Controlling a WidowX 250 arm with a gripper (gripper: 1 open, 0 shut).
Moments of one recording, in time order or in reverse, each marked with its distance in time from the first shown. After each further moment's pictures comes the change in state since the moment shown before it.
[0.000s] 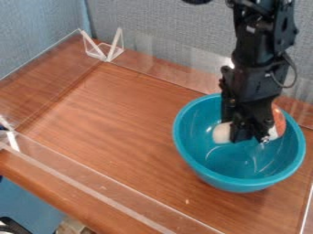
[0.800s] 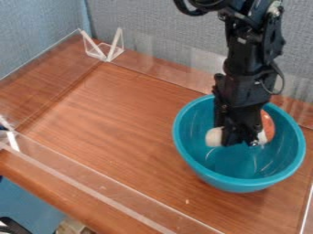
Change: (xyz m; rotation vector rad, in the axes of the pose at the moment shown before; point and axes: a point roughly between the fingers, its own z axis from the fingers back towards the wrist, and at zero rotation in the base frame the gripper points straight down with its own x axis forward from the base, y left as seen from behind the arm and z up) arm -0.004 0.009 -0.017 -0.009 0.029 -0.005
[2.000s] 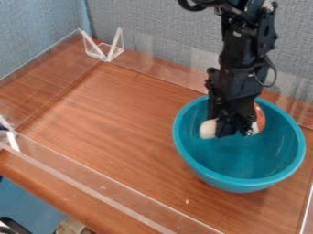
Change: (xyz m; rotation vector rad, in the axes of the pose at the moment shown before) arm 0.000 0.020 -0.002 0.021 0.026 0.065
